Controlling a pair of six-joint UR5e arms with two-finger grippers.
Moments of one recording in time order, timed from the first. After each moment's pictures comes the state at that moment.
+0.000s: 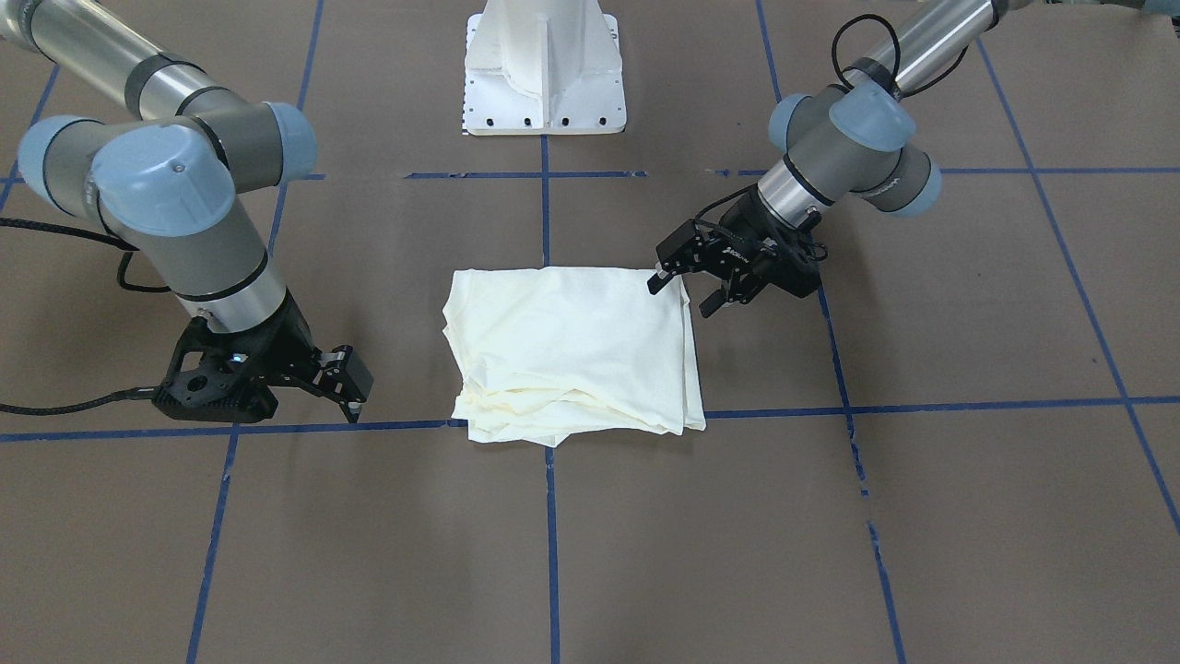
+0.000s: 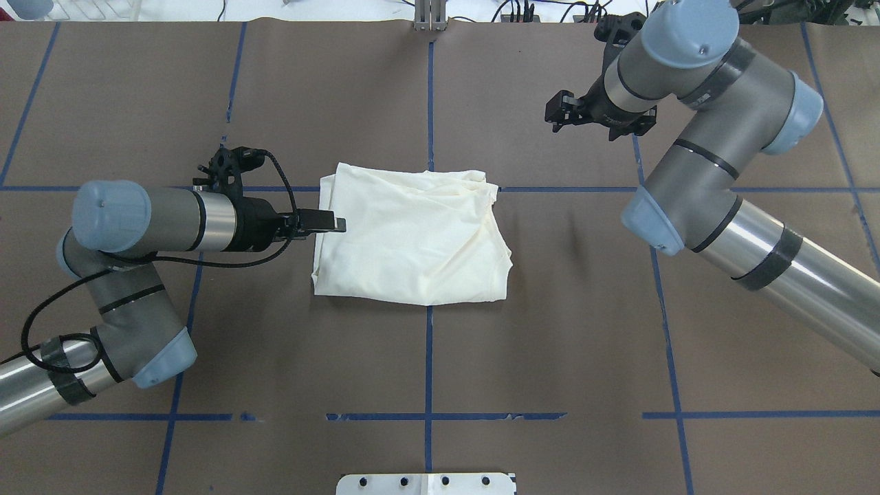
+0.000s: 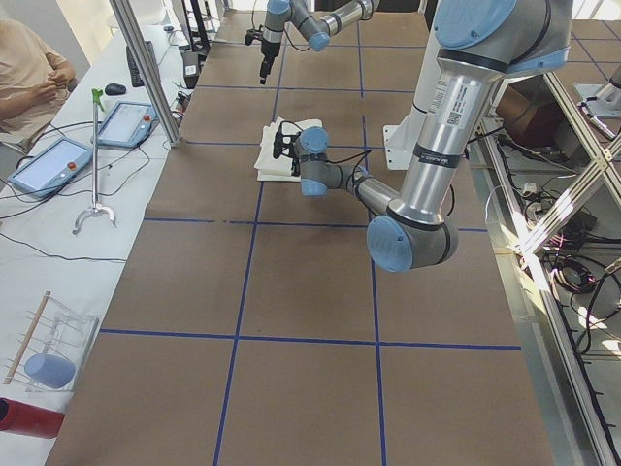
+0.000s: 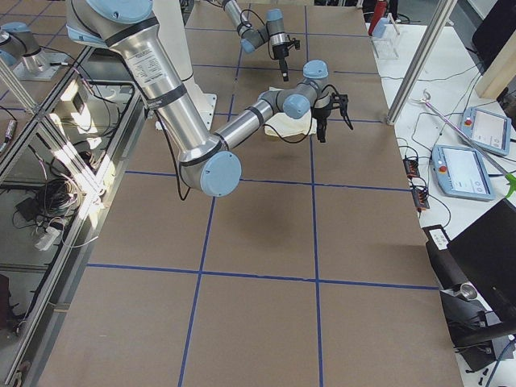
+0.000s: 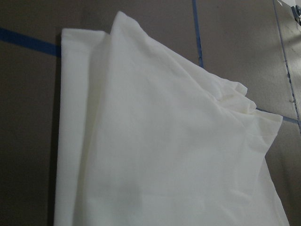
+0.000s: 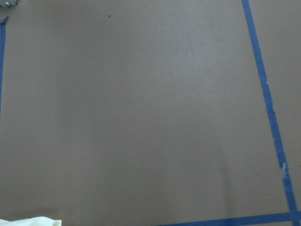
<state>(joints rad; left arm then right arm) -0.66 -1.93 -1.59 -2.58 -1.92 -1.32 0.89 -1.01 1.61 -1.41 1.97 1.07</state>
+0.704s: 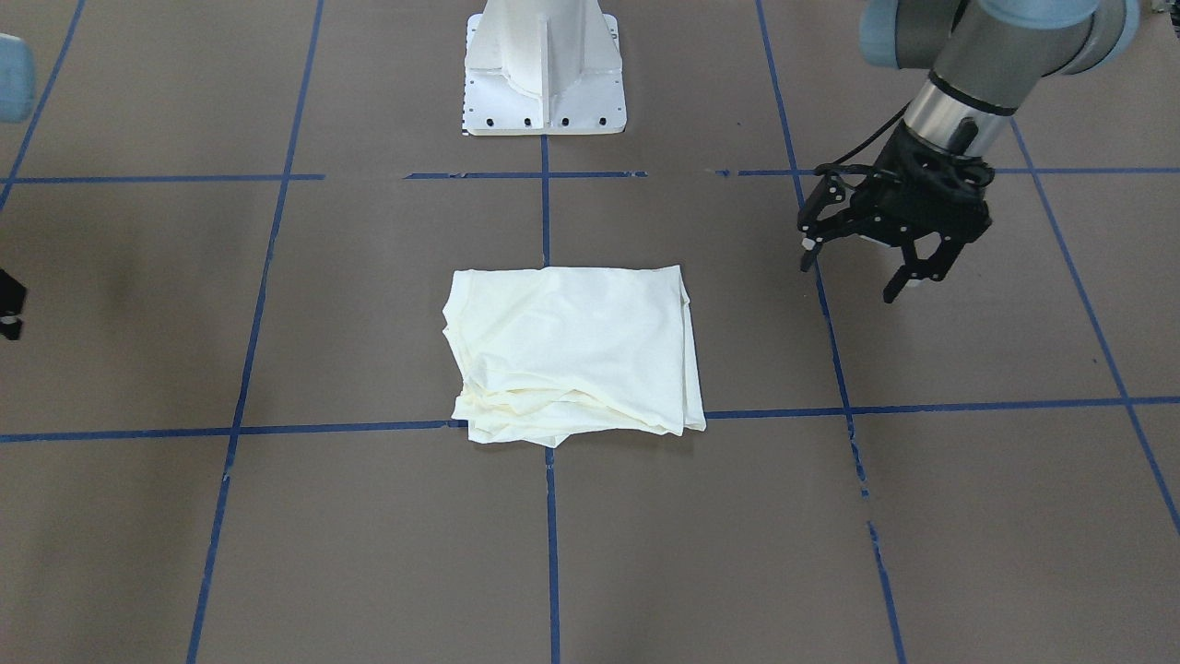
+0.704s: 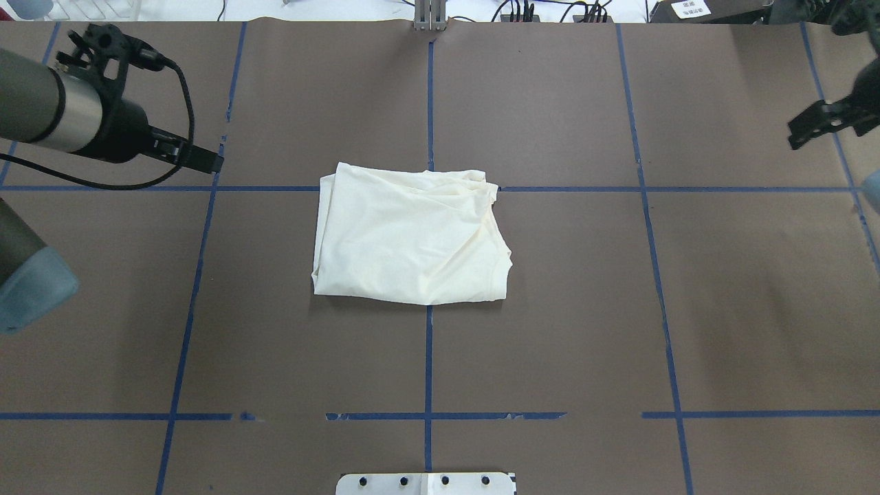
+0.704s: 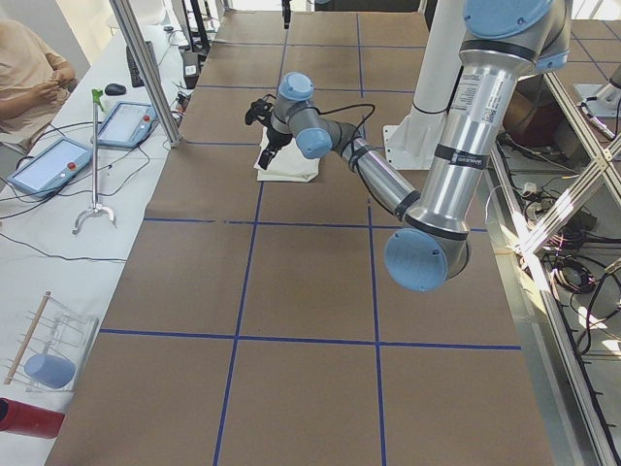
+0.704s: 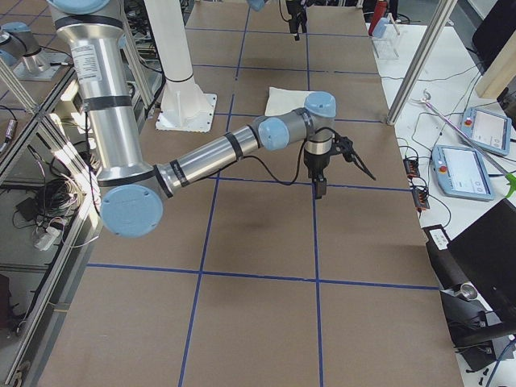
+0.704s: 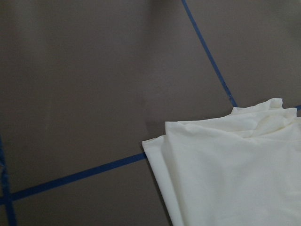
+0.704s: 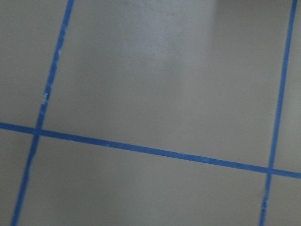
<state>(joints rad) -0.96 -1.83 -2.01 -1.79 -2.01 -0.53 1.30 -1.44 1.85 -1.68 2.16 0.19</state>
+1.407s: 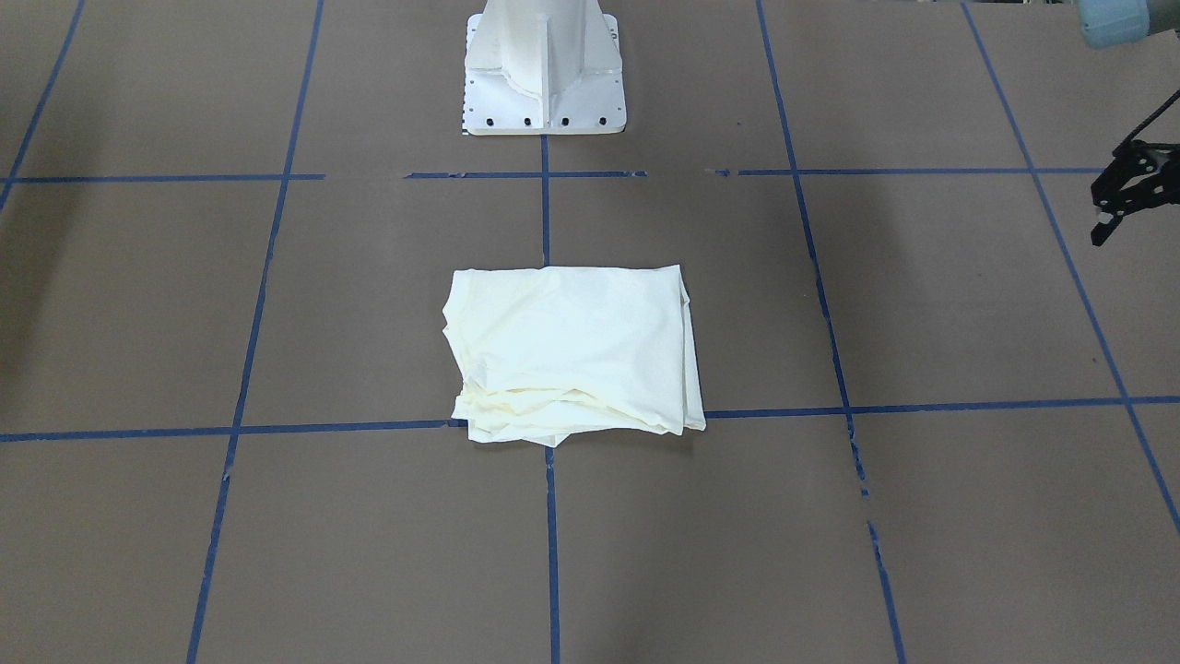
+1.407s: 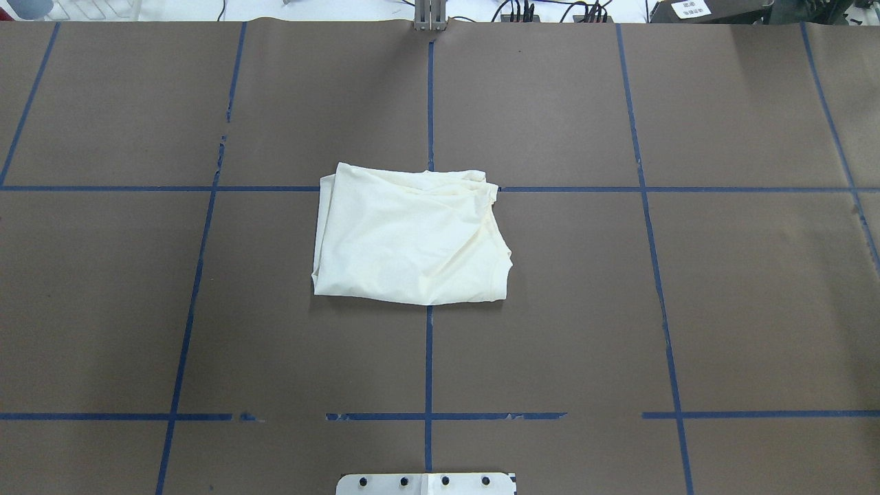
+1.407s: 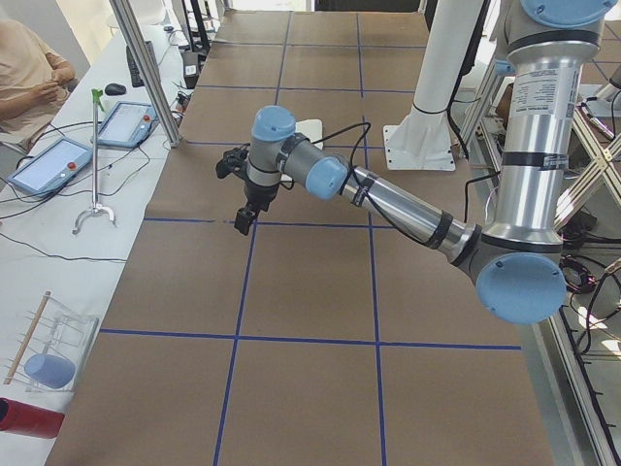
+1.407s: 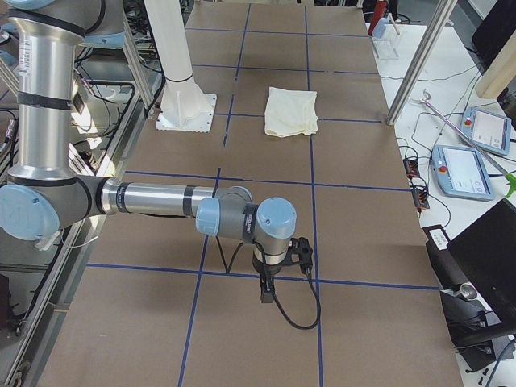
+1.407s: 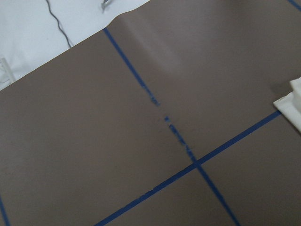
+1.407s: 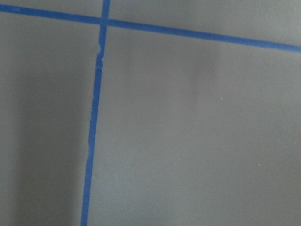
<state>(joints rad) -1.36 -1.59 -1.95 -1.67 -2.23 -0.11 1.63 -1.73 1.69 -1.67 2.23 -0.21</state>
